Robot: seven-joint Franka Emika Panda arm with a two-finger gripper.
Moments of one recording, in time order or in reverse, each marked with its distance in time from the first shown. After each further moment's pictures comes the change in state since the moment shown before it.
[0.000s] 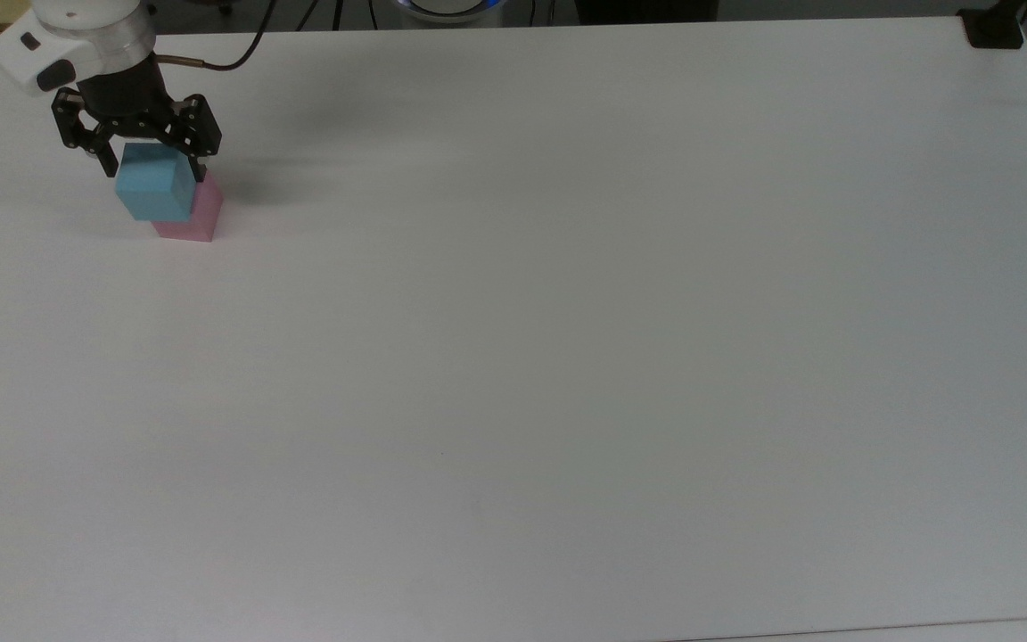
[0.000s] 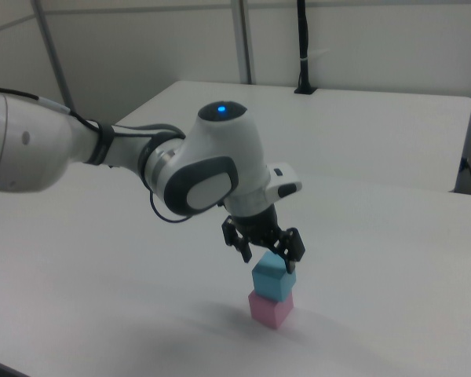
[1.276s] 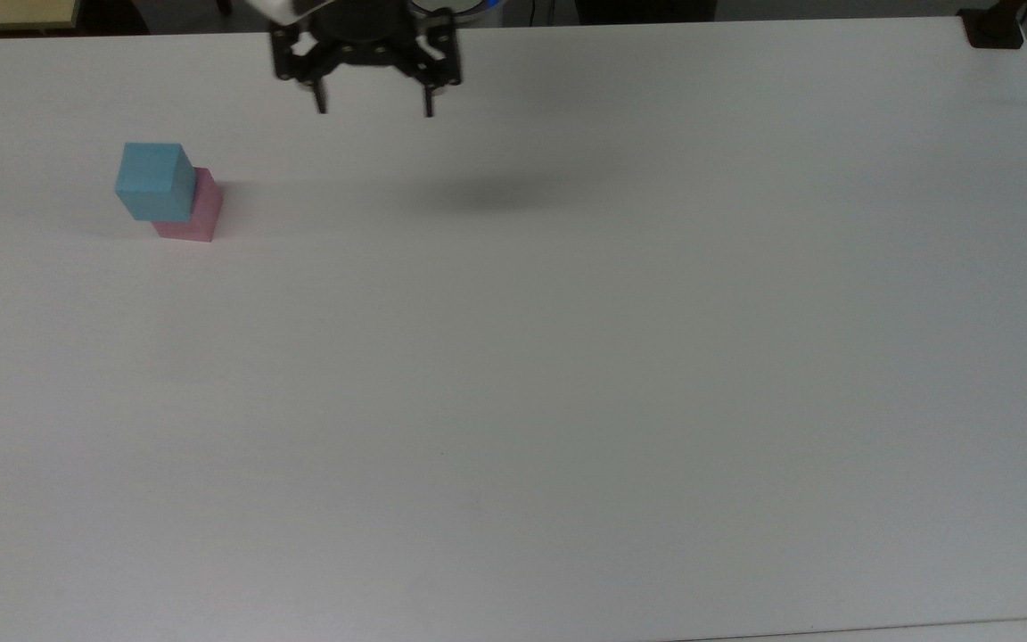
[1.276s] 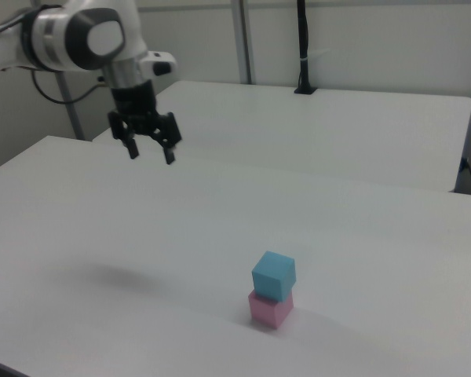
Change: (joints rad) arm 0.067 -0.060 0.415 0.390 -0.113 -0.597 0.500
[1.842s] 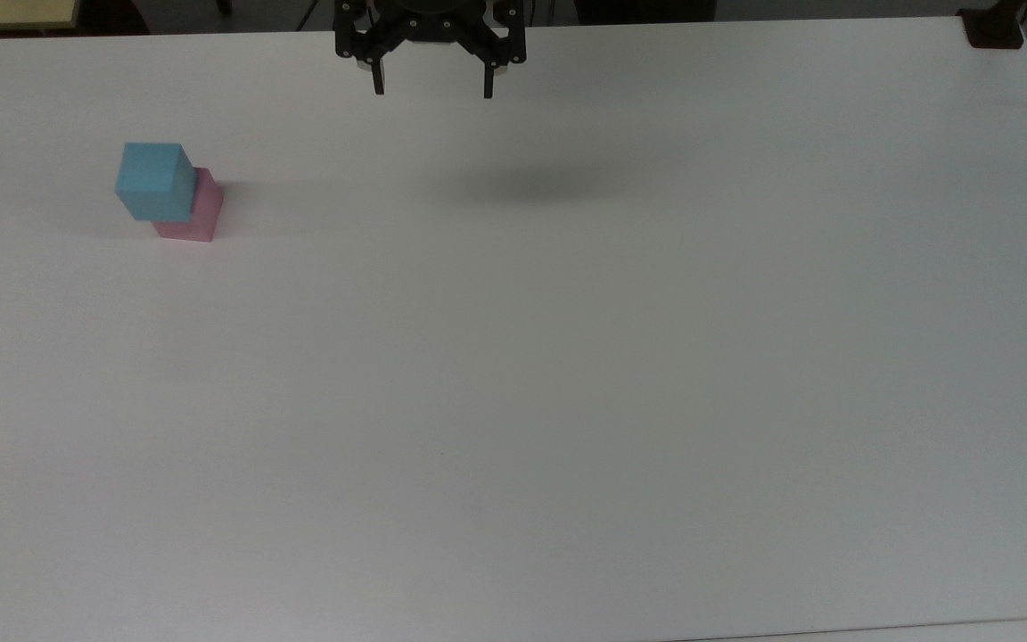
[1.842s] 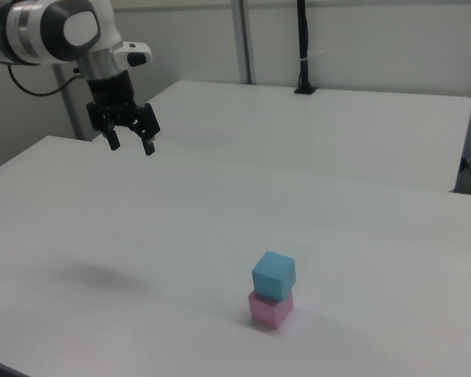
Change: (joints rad) arm 0.065 -0.031 0.008 0.000 0.000 -0.012 0.082
